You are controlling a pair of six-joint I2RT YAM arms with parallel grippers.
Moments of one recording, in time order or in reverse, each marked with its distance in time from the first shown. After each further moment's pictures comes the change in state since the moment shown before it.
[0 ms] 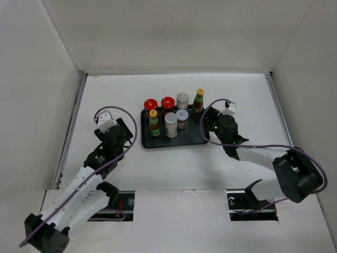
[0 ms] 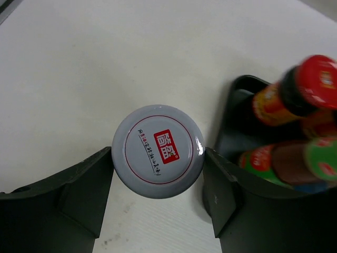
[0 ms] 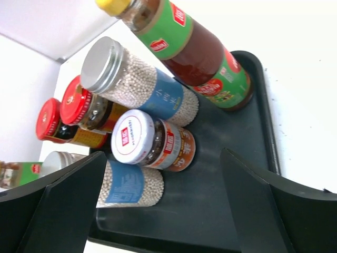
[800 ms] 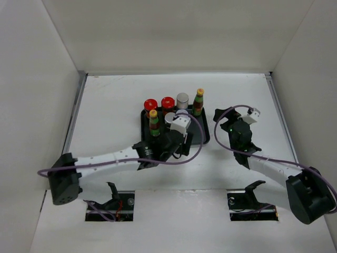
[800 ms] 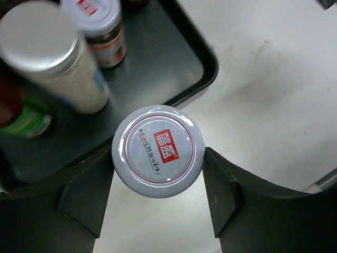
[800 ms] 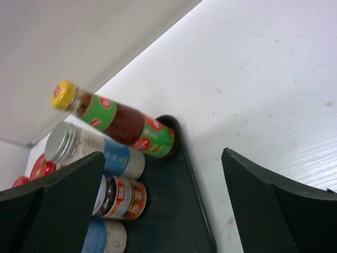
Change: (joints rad) left arm -0.686 0.492 0.340 0.106 0.233 0.191; right arm -0.085 -0.227 -0.145 0.001 0.273 -0.016
